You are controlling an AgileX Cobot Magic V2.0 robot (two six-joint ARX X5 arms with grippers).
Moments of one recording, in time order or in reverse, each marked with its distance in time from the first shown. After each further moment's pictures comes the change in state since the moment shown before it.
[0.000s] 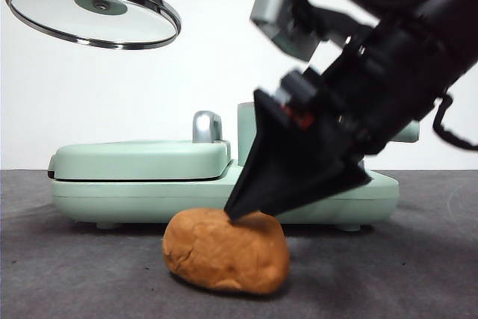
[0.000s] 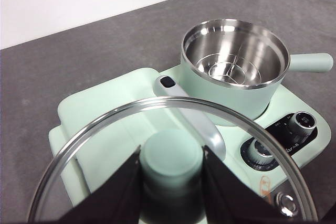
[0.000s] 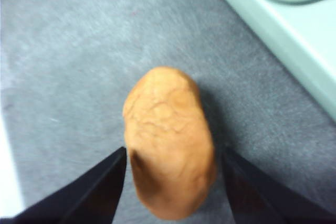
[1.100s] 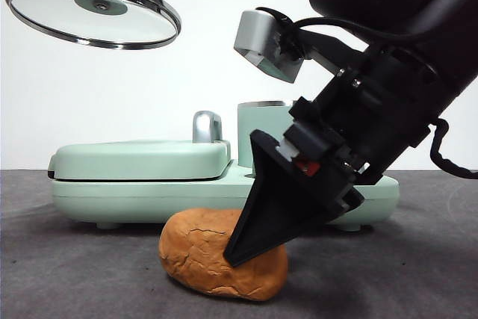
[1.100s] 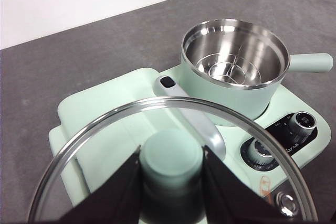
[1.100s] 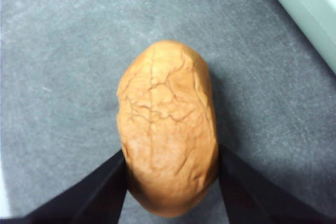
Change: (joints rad) left arm 0.000 0.000 0.000 0.000 0.000 0.000; right arm 0.033 0.078 0.002 0.001 0.024 -0.105
